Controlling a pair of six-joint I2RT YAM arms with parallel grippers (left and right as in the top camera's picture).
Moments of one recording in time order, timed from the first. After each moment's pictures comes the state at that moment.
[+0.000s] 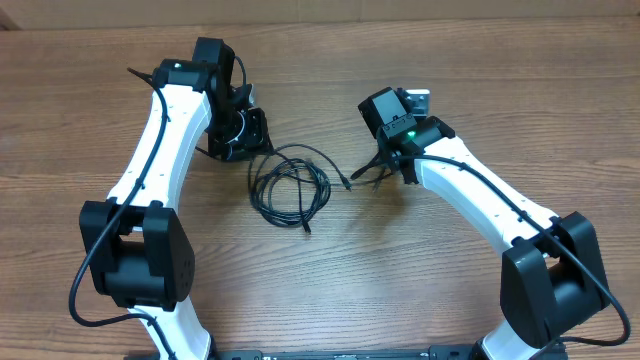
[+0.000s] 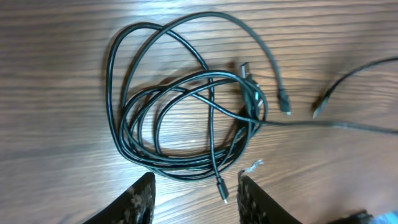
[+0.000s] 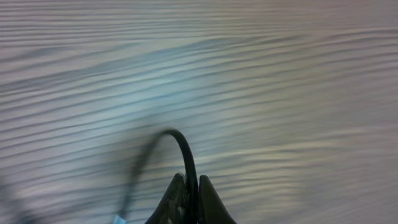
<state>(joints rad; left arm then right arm) -0.12 1.95 1.70 -1.25 0.33 -0.24 0.49 1.80 1.33 -0.76 0.45 0.51</state>
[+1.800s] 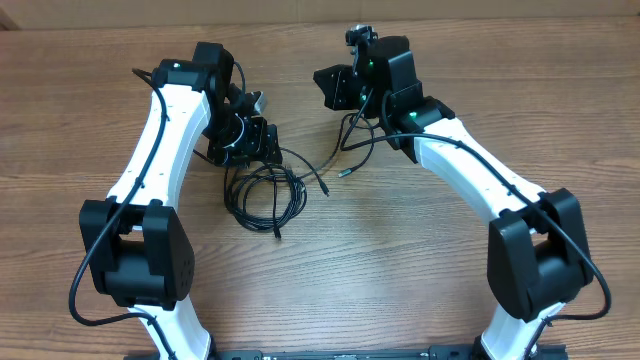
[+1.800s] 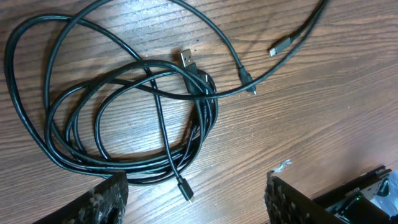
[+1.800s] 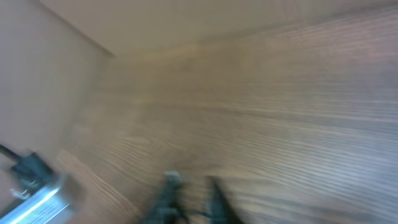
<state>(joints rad) -0.12 1.95 1.70 -1.31 0.39 -0.04 0.43 1.92 1.44 -0.04 -0.34 0.51</state>
